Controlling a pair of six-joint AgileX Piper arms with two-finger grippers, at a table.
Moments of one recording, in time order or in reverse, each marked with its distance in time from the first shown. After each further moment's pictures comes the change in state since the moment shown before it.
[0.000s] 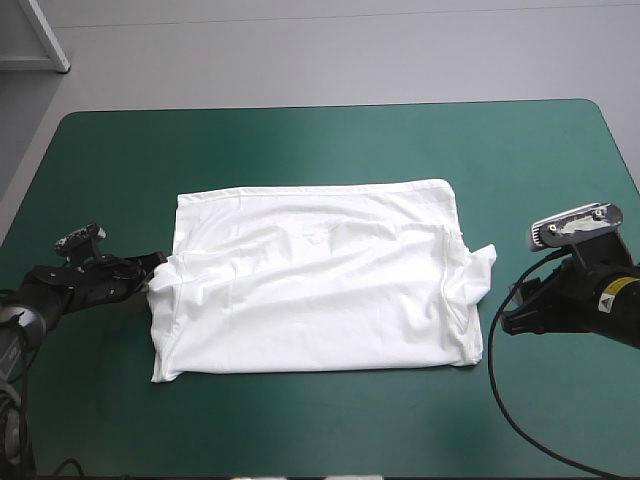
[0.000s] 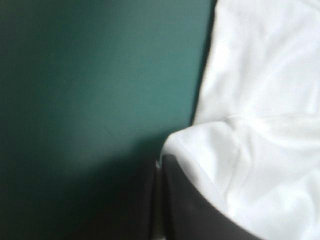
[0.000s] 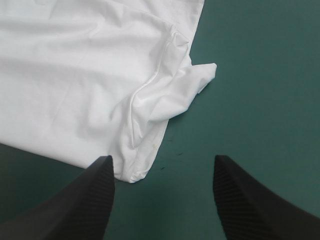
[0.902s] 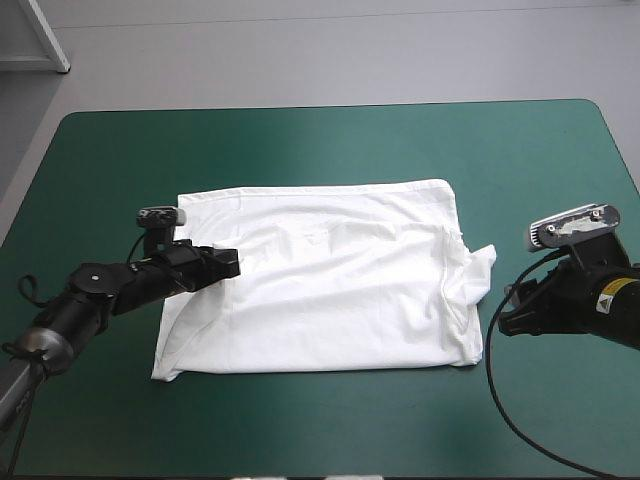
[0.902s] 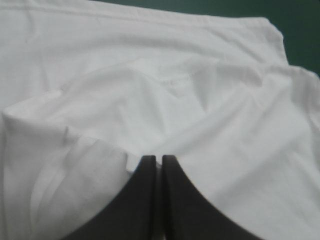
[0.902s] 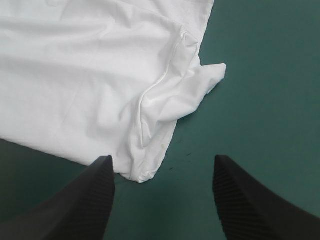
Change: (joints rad) left arm -0.385 -0.185 0.001 -0.263 0.076 0.292; right arm 0.000 0.000 0.000 0.030 0.000 -0.001
